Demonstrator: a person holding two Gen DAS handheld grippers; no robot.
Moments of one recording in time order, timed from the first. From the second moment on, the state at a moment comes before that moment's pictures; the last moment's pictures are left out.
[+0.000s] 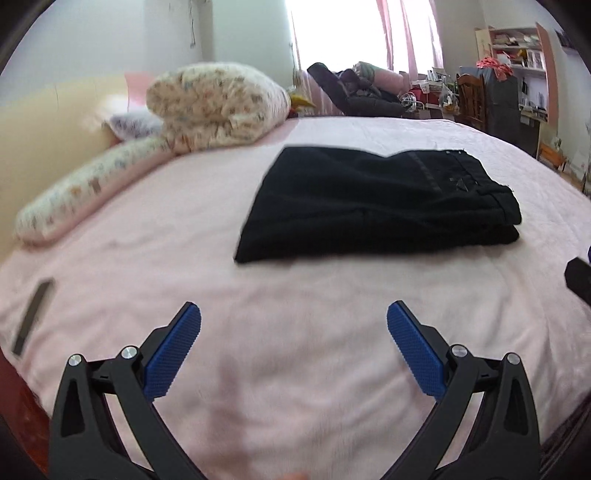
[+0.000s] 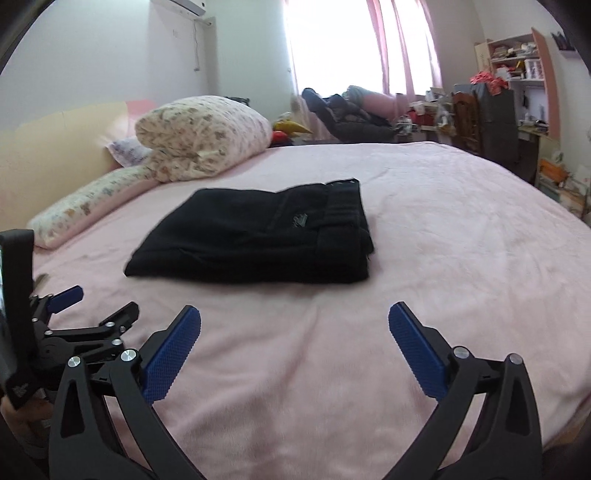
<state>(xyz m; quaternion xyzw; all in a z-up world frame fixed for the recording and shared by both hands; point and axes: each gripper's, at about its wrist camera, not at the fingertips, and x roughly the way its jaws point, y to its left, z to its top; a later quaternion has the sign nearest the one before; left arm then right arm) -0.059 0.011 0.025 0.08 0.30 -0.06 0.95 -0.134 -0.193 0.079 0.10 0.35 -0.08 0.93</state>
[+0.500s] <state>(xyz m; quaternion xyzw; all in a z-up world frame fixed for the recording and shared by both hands) -0.064 0.034 0.011 0.05 0.31 -0.03 0.95 -0.133 -0.150 0.059 0.05 0.35 -0.09 0.93</state>
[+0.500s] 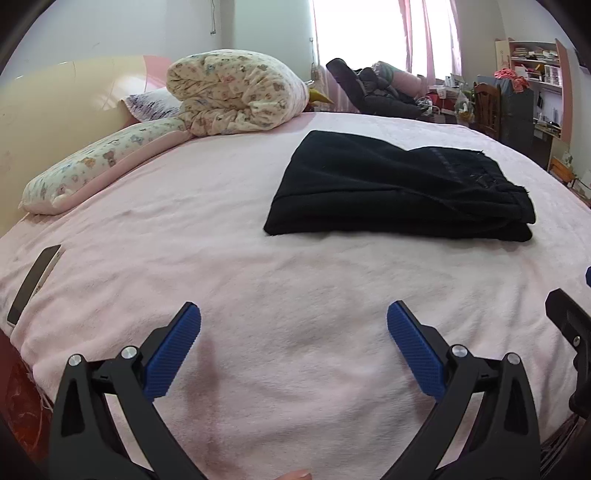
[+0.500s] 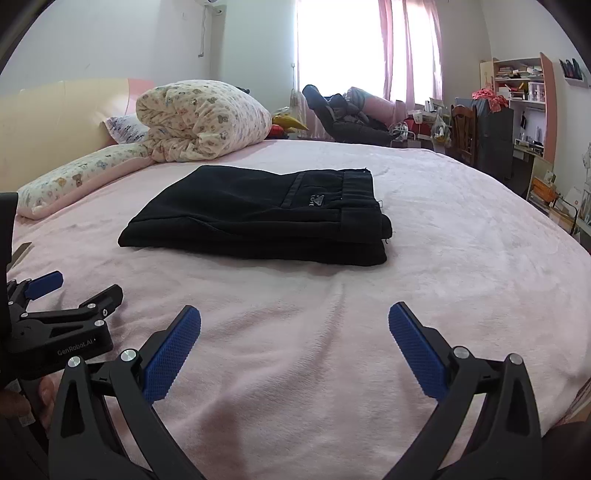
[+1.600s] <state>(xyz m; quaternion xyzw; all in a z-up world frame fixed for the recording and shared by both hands) -0.065 0.029 0.009 0.07 0.31 -0.05 0.95 -0.132 -0.149 0.053 0.06 0.35 -0.11 0.93</state>
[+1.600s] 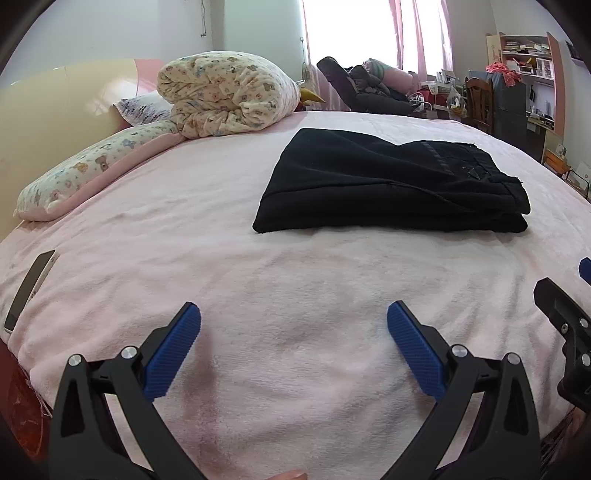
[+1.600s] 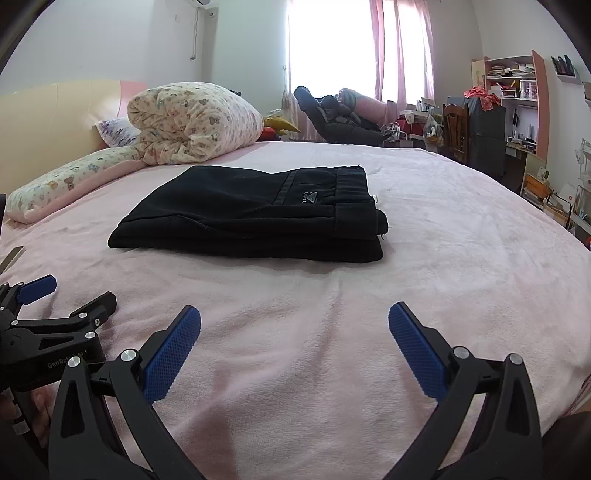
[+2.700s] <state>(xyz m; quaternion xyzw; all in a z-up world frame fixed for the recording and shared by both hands) -0.066 0.028 0.008 0.07 0.31 -0.05 0.95 -0.131 -0.148 0.051 0.06 0.35 -0.11 0.93</state>
